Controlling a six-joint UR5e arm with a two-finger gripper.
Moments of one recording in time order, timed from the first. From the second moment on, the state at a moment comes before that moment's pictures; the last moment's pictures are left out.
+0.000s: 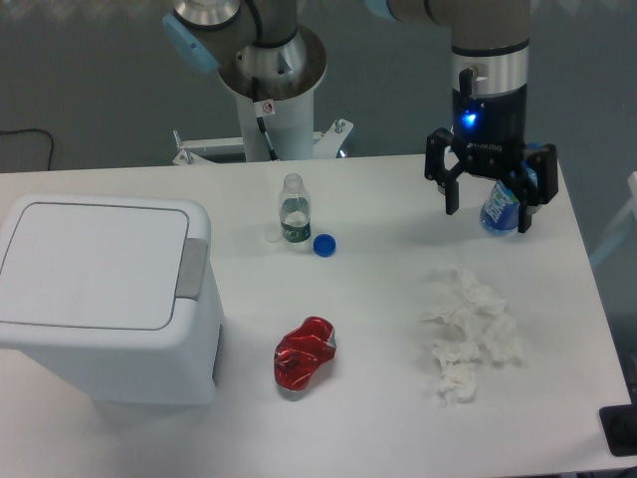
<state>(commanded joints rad) 2.75 -1.69 -1.61 -0.92 1.34 1.35</state>
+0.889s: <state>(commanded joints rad) 2.75 -1.69 -1.61 -0.92 1.23 1.25</state>
